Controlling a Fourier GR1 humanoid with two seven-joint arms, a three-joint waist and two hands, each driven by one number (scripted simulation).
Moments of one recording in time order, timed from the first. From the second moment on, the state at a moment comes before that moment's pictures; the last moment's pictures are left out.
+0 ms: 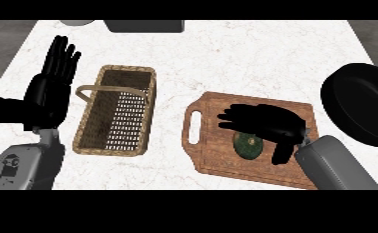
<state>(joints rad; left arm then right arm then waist) -0.25 0.25 0.05 -1.54 0.19 0.14 0.01 -0.35 -0.39 0.41 -1.32 0.95 0.34 -0.69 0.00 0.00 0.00</state>
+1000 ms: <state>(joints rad) -0.26 0.23 0.09 -1.54 0.17 0.11 0.03 -0.33 -0.27 0.47 -1.28 1.15 0.18 -0.85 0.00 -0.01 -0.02</state>
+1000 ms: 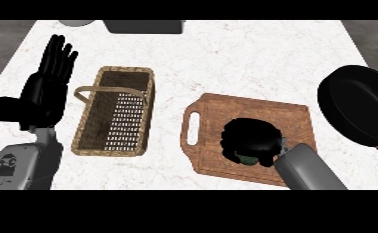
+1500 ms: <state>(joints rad) -0.27 0.23 0.10 -1.55 0.16 0.12 0.04 -0.39 -0.20 0.12 -1.20 1.14 0.14 -0.40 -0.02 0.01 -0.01</state>
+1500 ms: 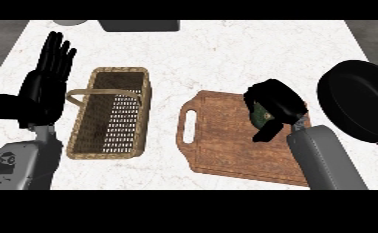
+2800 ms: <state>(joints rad) -0.32 0.20 0.05 -1.53 0.15 0.11 0.05 -1.04 -0.23 -0.32 -0.97 1.88 -0.11 1.13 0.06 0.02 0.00</state>
